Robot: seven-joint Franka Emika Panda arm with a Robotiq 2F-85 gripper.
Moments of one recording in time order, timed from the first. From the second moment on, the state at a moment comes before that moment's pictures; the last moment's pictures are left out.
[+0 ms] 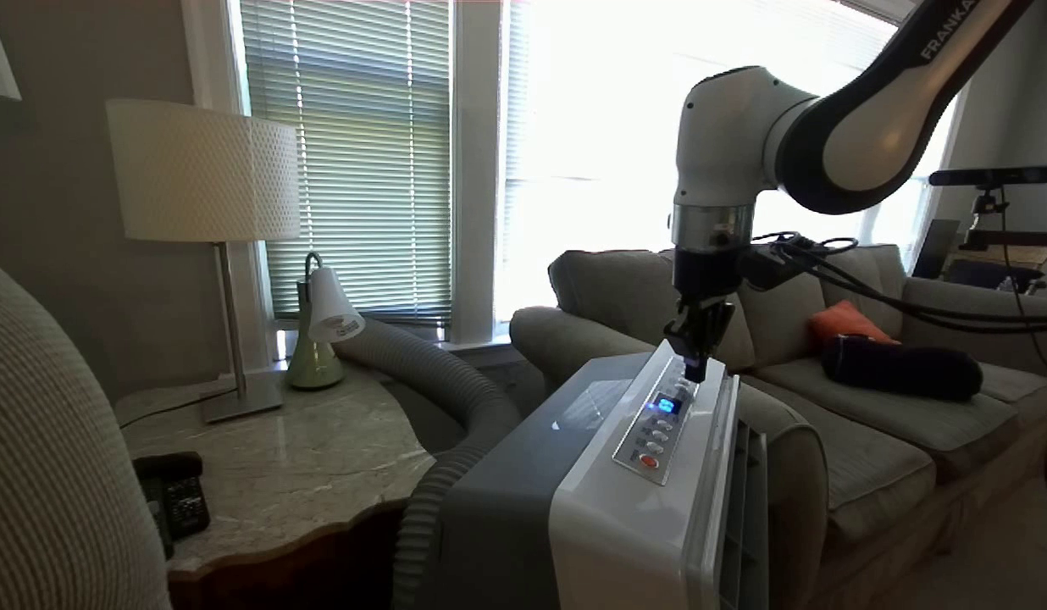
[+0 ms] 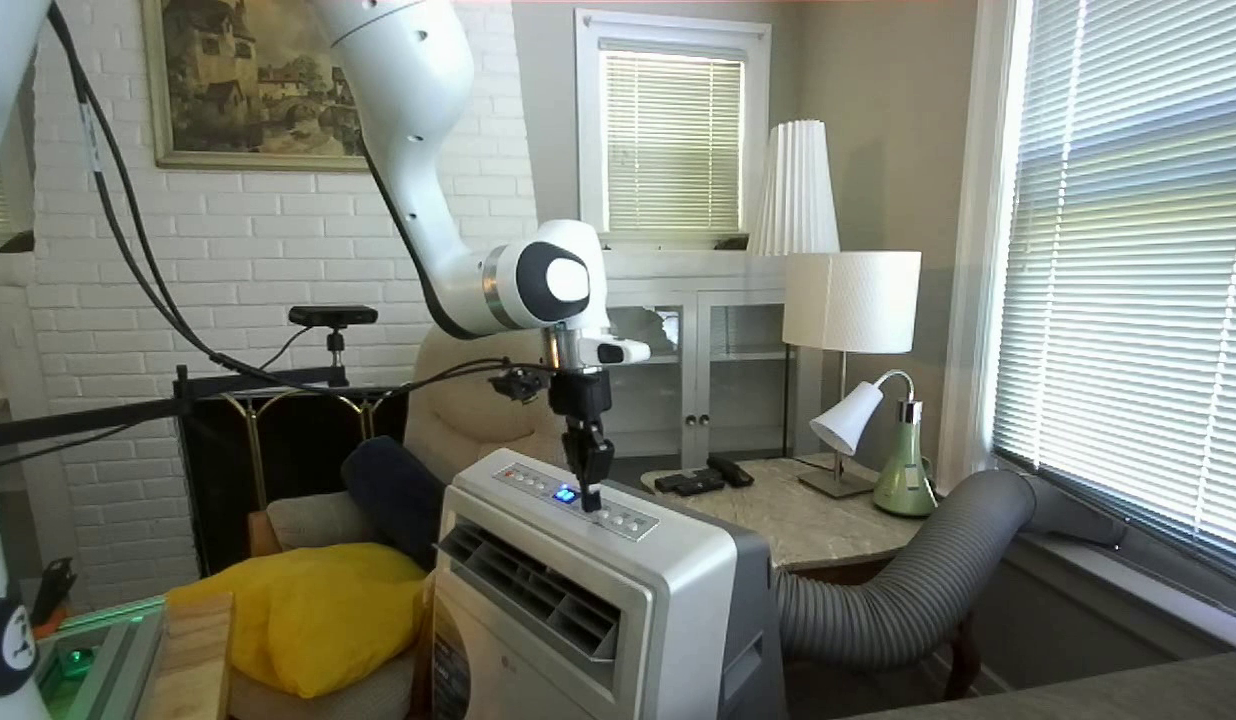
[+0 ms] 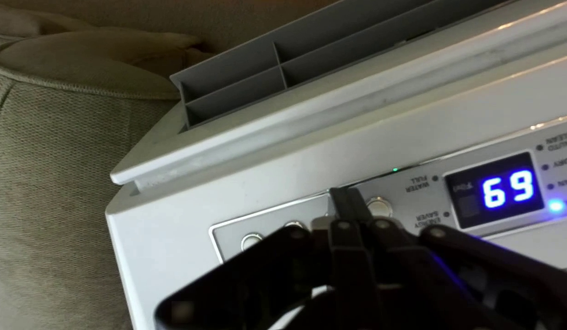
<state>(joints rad) 0.29 0.35 -0.03 -2.25 -0.24 2.57 0.63</state>
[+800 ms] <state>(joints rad) 0.30 0.37 -0.04 -2.23 -0.24 2.60 0.63</state>
